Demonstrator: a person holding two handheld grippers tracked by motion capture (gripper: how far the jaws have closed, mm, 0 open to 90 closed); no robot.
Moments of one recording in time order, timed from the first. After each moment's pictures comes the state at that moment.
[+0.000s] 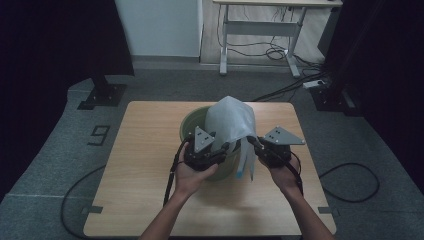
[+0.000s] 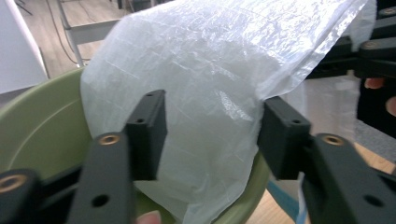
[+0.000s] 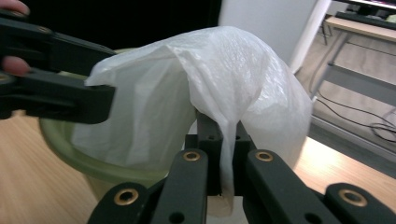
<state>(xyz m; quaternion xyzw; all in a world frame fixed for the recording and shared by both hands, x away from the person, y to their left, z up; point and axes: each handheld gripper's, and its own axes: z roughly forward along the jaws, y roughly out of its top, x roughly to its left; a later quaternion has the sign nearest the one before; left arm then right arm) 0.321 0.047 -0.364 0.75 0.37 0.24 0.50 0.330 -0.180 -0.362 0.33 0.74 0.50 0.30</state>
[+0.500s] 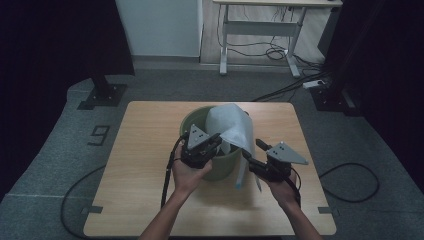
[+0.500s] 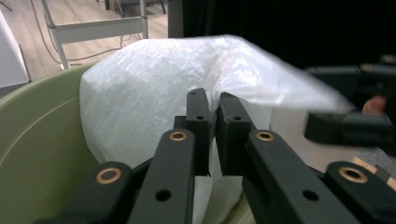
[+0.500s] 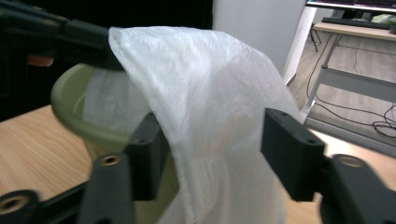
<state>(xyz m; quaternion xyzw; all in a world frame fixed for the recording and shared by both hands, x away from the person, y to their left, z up) 0.330 0.061 -0.367 0.74 0.36 0.21 0.53 0.306 -0.184 -0.397 0.36 0.70 0.54 0.31</state>
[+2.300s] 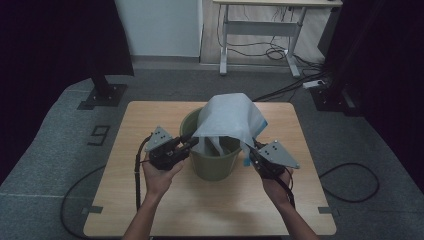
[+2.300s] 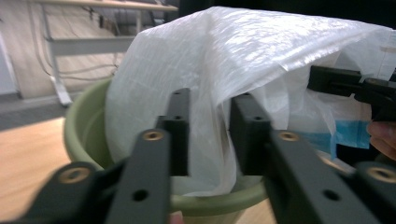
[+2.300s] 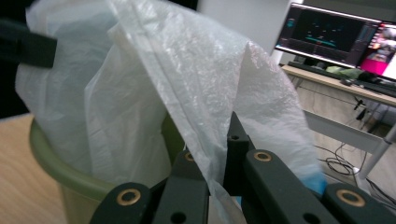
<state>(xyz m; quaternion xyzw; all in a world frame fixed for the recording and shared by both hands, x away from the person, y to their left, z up) 0.318 0.136 -0.362 0.70 0.36 0.20 0.58 0.305 -0.159 -0.379 0.32 0.68 0.53 0.40</state>
